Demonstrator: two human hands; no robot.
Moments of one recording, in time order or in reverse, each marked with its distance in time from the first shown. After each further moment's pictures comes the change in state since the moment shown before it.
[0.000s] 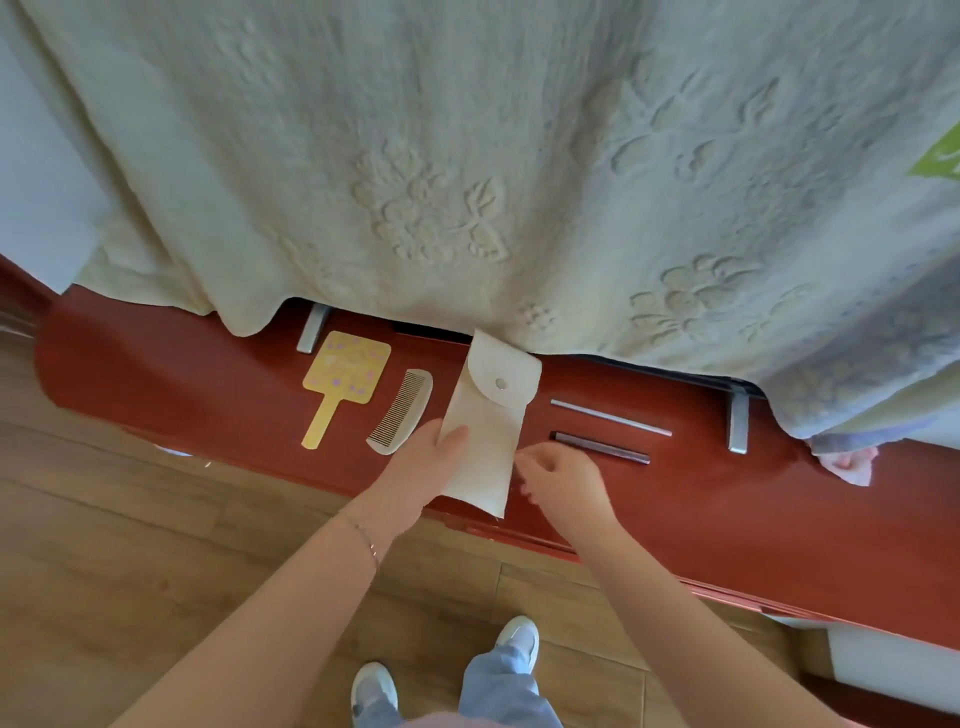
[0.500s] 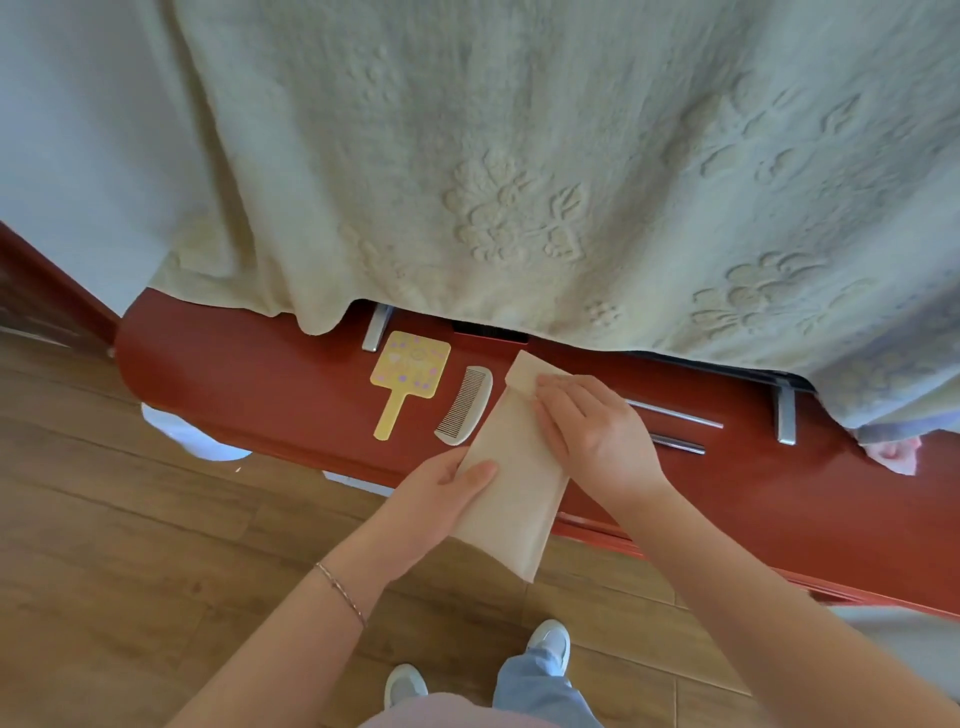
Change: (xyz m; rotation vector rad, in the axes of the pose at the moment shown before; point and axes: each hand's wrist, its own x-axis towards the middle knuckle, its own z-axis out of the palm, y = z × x) left_hand -0.076 -0.023 -0.074 -0.059 -0.232 0.138; right_hand -0.020 -0.056 0.018 -0.602 0.588 -1.197
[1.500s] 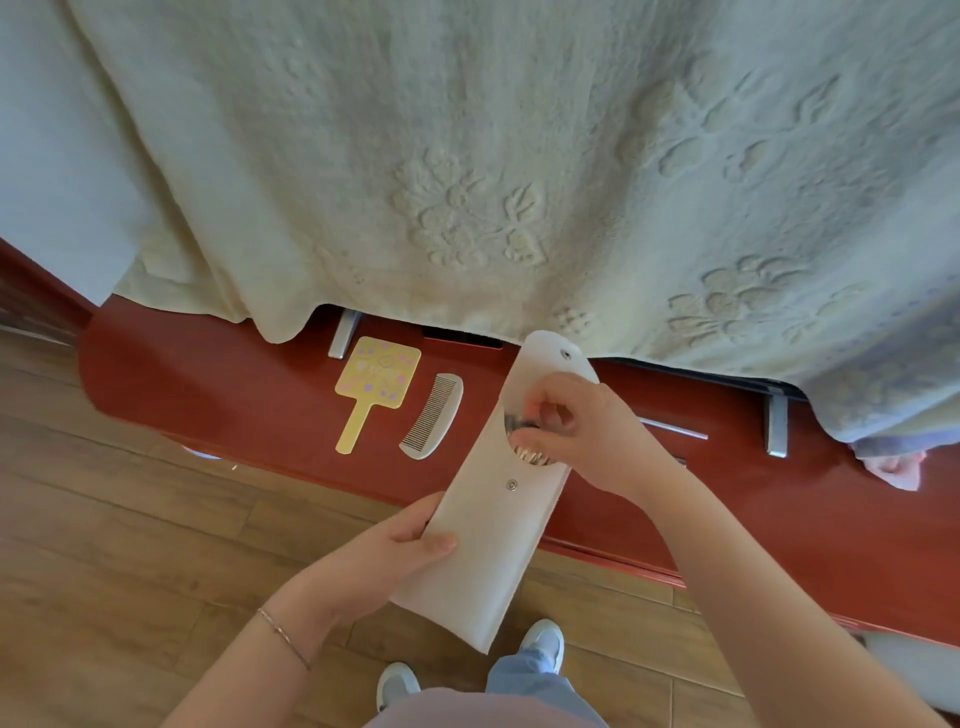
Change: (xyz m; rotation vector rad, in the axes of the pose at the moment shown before) left_hand 0.009 -0.021 0.007 -0.140 -0.256 -0.126; right_hand 0.018 0.045 -0.028 0.581 -0.530 0.401
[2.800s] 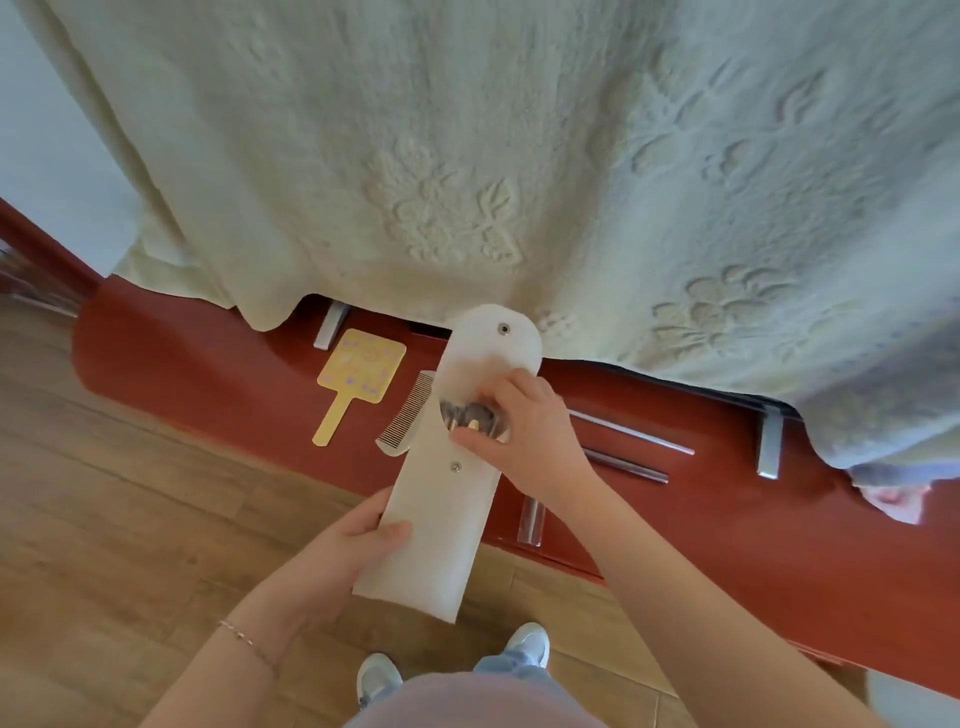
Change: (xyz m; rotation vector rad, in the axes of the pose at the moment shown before) left_hand 0.010 -0.012 0.011 -0.202 0.237 0.021; right_hand 0.021 0.027 0.038 -0.117 0.102 -0.025
